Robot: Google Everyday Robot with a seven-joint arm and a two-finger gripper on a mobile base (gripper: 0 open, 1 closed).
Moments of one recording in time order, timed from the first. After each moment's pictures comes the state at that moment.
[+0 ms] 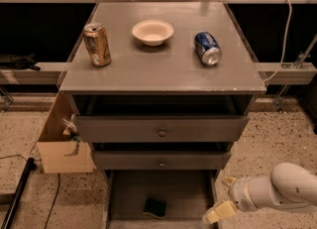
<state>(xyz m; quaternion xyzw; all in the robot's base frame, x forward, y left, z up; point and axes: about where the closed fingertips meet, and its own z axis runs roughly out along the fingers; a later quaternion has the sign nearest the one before) 0.396 -0.189 0.493 -0.40 0.84 0.28 0.23</state>
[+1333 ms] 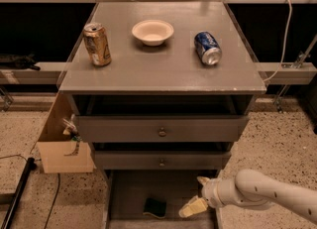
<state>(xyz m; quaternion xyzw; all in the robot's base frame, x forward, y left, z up) 0.448 -0.127 0.385 -0.40 0.83 0.28 0.26</state>
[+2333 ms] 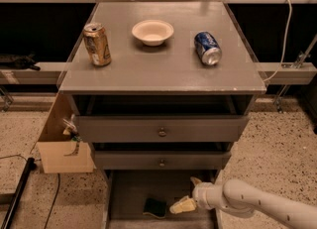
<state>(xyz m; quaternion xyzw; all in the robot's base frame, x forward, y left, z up) 0.478 -0.106 0.312 -0.37 0.83 0.27 0.31</state>
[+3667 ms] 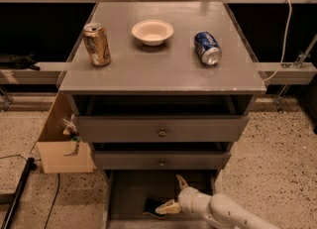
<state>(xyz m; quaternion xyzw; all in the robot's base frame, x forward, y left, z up) 0.494 -0.047 0.285 -0.39 0.77 0.27 0.44</state>
